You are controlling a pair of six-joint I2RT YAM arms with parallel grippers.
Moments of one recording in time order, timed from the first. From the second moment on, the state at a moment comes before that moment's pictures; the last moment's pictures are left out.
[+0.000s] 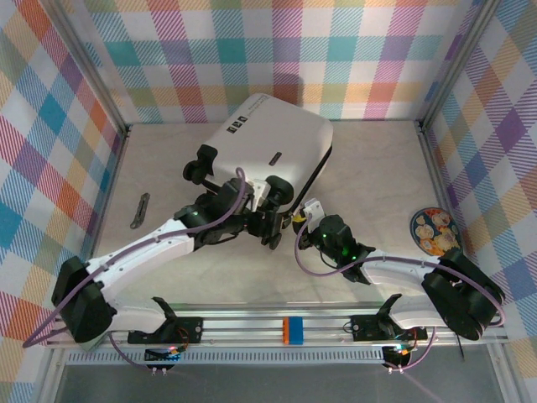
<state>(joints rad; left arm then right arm) -0.82 1.32 1.04 -0.48 0.03 -0.40 0.79 1.29 0.40 0.52 0.12 0.15</state>
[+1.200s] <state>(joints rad) -0.89 1.48 1.19 -0.50 -0.16 -0.37 0.77 1.26 0.40 0.50 0.09 0.15</state>
